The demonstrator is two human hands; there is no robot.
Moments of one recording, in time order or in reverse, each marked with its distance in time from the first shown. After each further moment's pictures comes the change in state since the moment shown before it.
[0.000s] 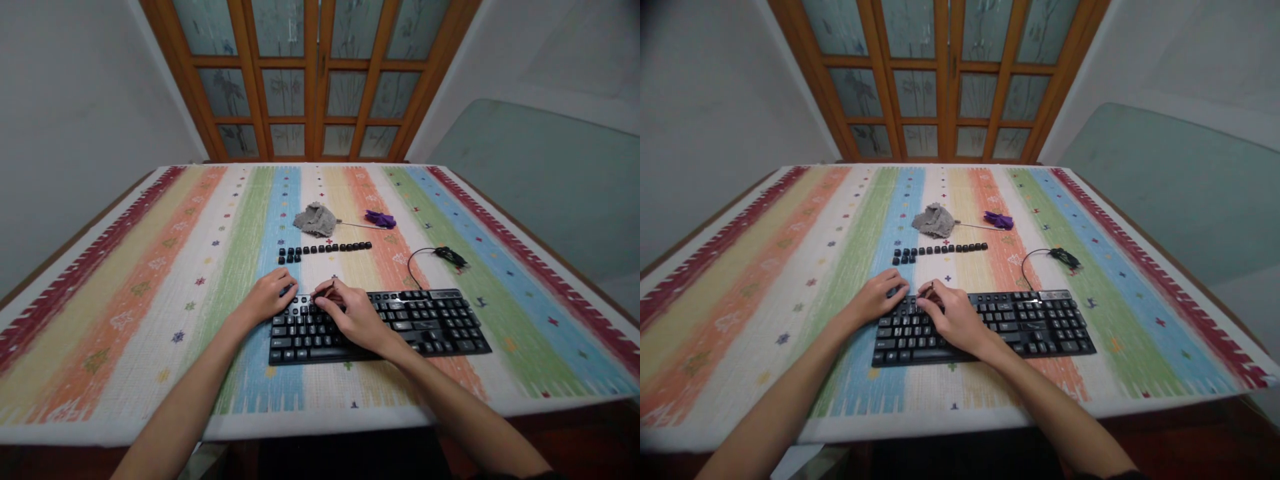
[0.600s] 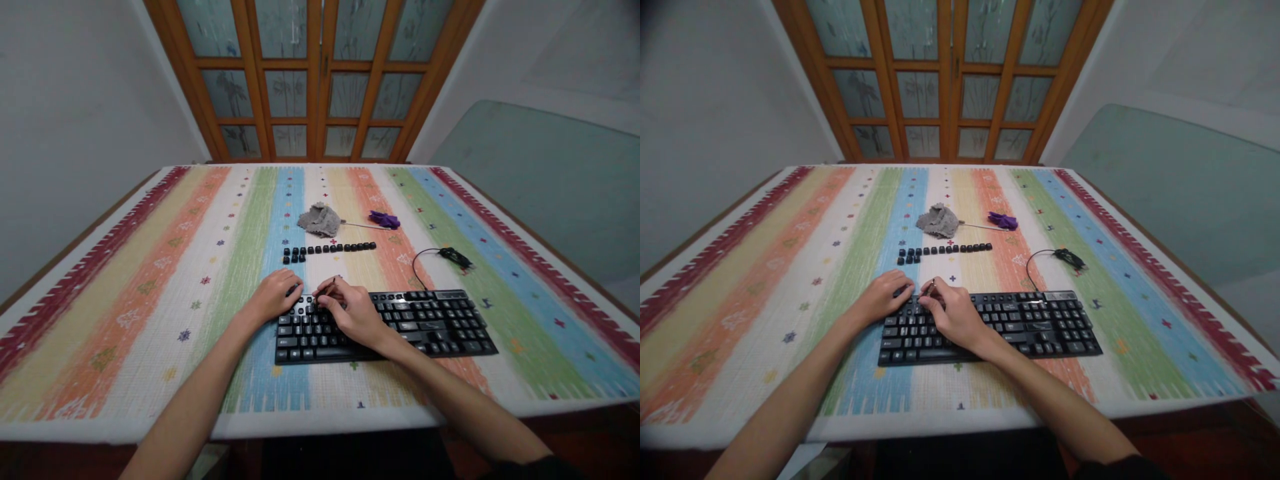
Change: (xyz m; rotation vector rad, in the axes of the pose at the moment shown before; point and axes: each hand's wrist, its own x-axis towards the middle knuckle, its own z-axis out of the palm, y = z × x) left_hand 0.001 0.000 0.001 0.048 -0.023 0.015; right_hand 0.005 0.004 0.010 -0.032 0.043 -0.022
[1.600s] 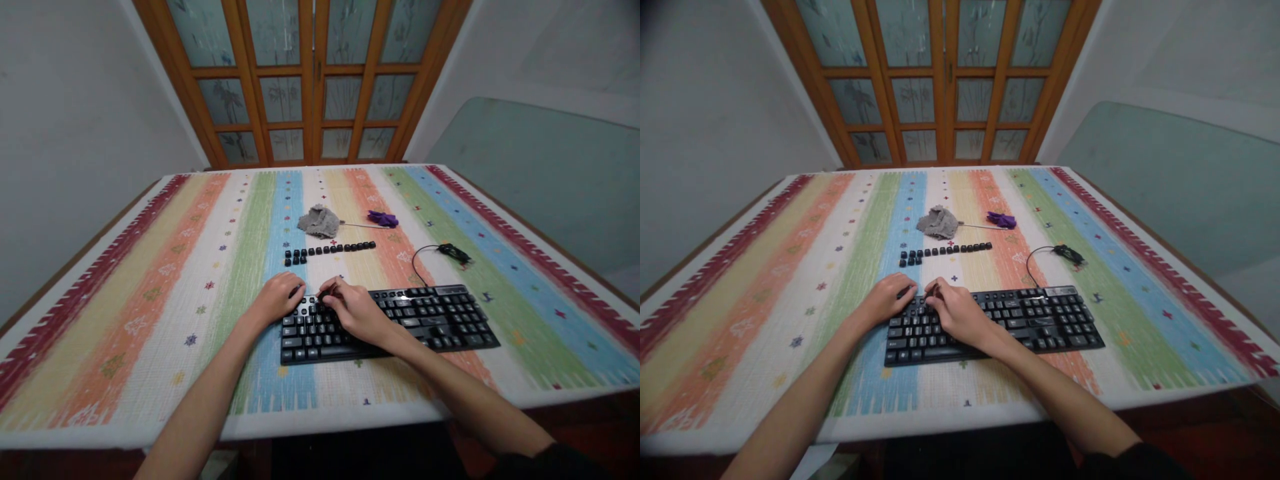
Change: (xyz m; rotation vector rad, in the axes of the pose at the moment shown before) left_hand 0.000 0.000 0.002 0.026 0.002 -0.009; right_hand 0.001 -0.003 -0.005 -0.161 -0.080 -0.044
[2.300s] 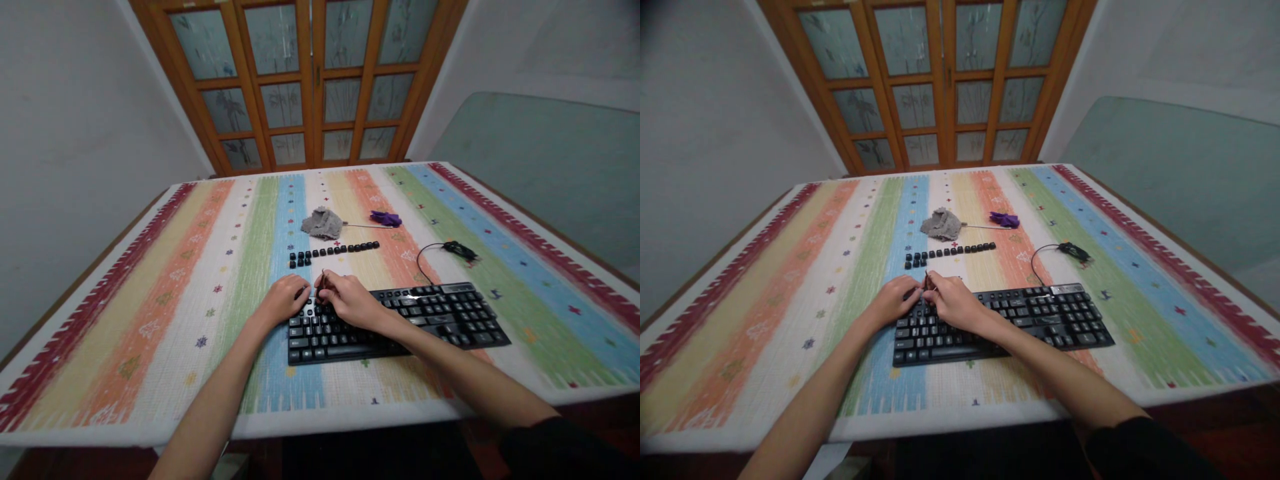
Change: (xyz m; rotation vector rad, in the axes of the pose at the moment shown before) left_hand 0.000 0.000 -0.001 -0.036 -0.020 -0.017; right_hand 0.026 -0.003 0.001 0.049 -0.097 0.005
